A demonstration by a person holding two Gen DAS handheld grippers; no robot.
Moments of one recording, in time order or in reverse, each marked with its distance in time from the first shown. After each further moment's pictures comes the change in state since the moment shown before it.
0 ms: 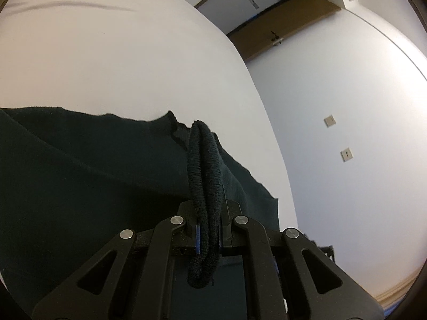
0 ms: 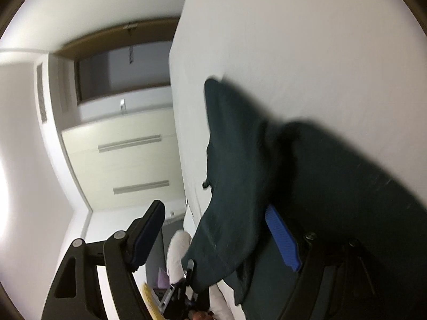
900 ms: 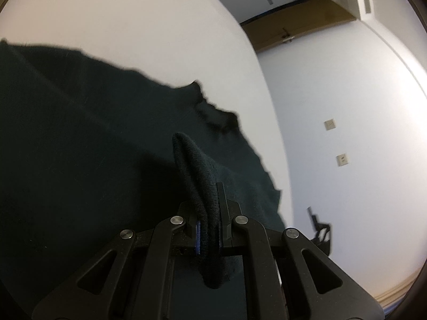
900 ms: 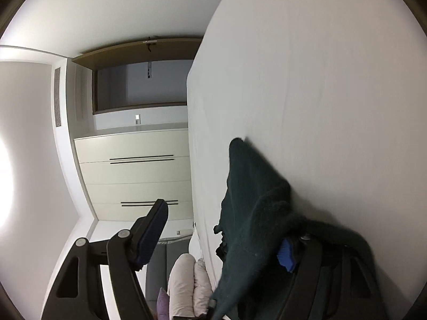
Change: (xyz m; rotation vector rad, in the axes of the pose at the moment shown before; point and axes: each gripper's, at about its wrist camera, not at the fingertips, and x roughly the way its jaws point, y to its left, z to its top) left arm 0.039 0.056 -0.020 -0.097 0.082 -0.015; right arm 0.014 0.009 0.061 -0.088 -0.098 0.073
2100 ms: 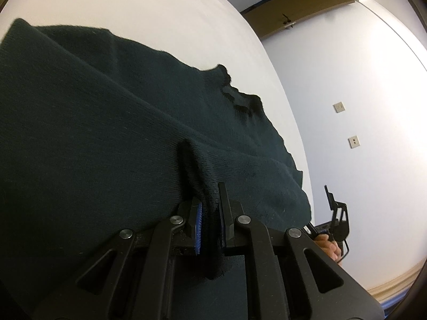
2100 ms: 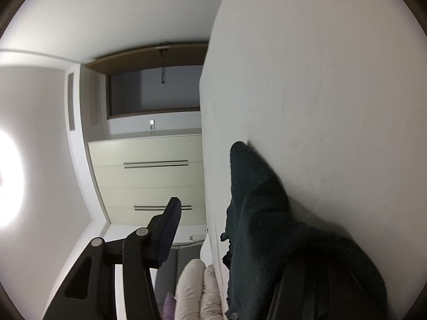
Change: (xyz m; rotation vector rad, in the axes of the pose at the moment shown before) left arm -0.007 0.022 -0.019 0.069 0.032 0.045; right arm 0.002 -0.015 -0.011 -0.032 -0.034 0.090
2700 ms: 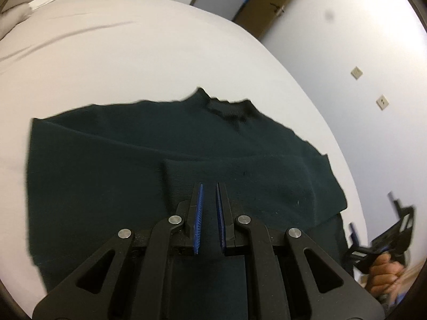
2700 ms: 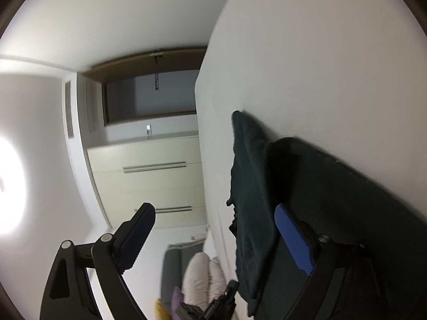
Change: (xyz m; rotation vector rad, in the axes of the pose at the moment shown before) left arm -0.016 -0.072 -0.018 0.299 -0.081 0.267; right arm -0.081 0.032 -0.065 0.041 -0.022 -0.030
